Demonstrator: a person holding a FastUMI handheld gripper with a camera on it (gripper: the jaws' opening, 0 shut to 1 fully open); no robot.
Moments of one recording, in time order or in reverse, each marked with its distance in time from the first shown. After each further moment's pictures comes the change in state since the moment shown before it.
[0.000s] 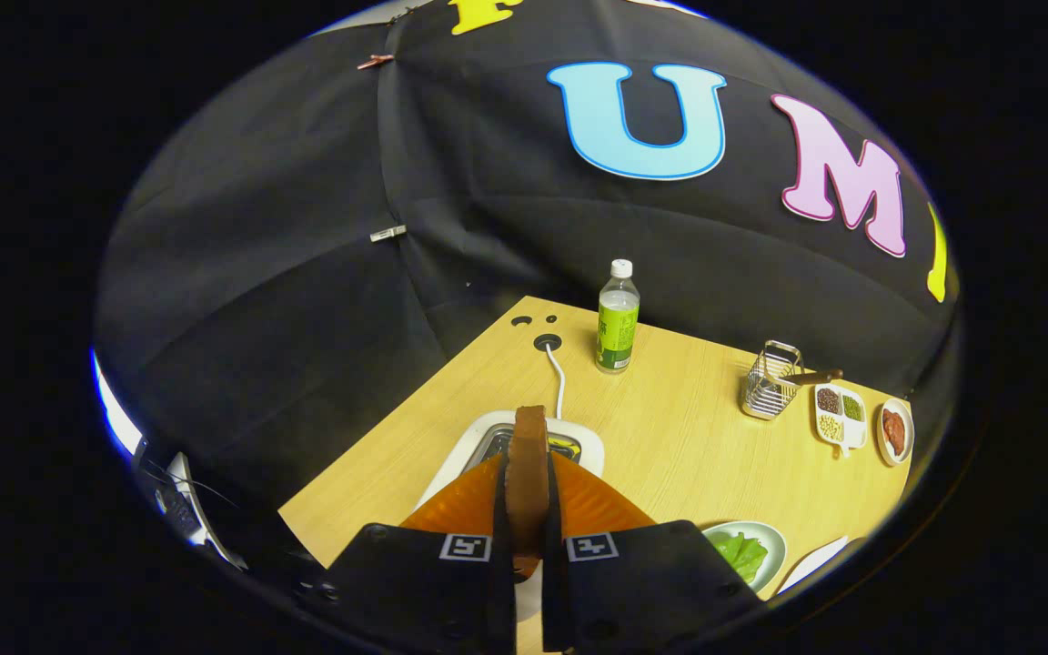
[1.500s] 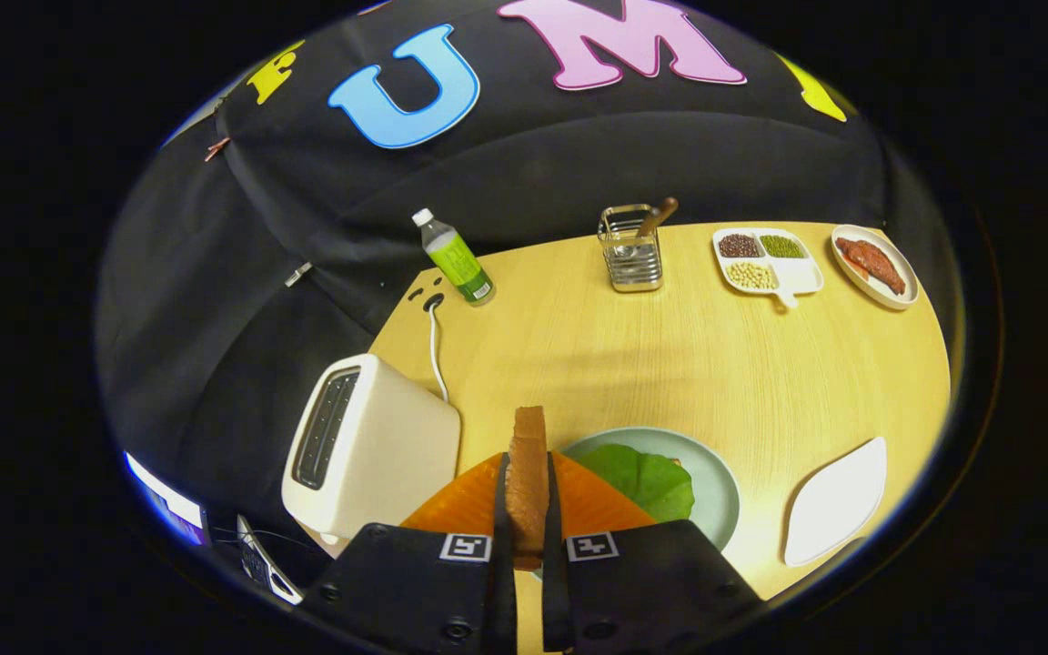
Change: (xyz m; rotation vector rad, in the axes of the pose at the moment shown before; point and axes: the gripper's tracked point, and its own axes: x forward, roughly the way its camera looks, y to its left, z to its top) arm -0.039 -0.198 -0.119 0.358 0.115 -0.039
